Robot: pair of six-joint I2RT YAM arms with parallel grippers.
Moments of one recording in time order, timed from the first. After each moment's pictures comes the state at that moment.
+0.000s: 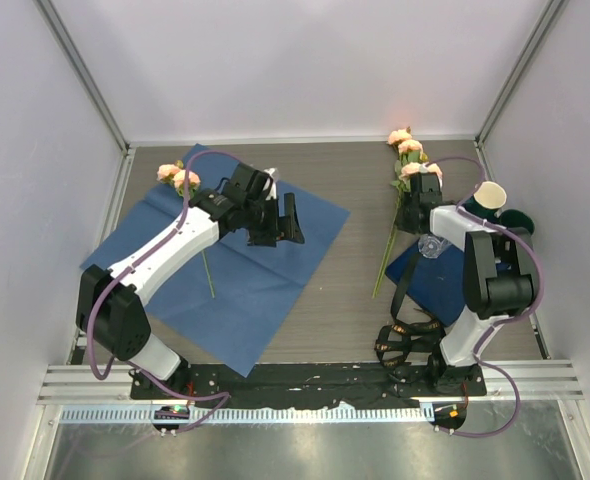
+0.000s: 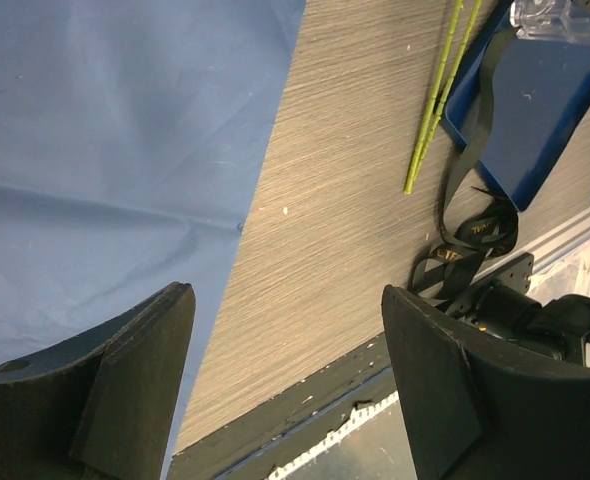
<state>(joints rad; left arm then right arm) -0.59 1.55 1.34 -0.70 0.24 -0.60 0.08 1.75 1.03 -0.20 0.06 0.42</state>
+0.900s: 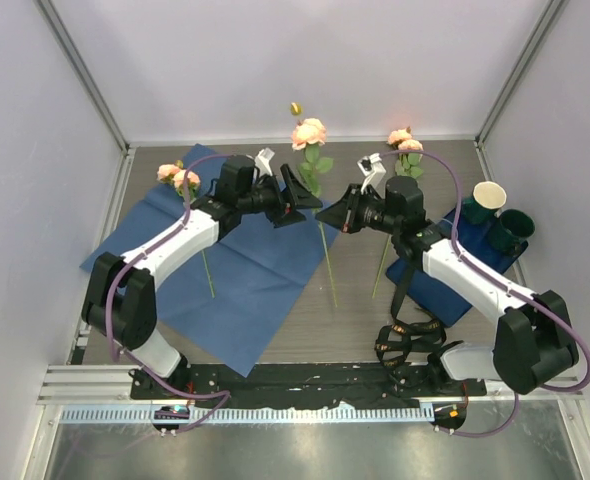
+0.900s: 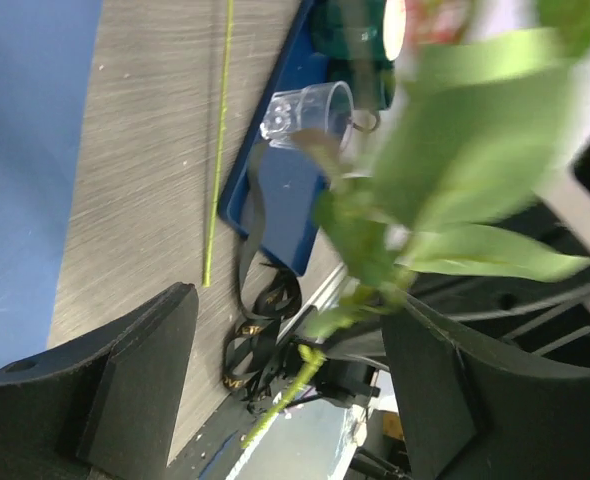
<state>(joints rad) -0.48 1.61 1.22 -0.05 0.56 -0.99 0.43 1.31 0.89 0.14 -0.50 0.55</state>
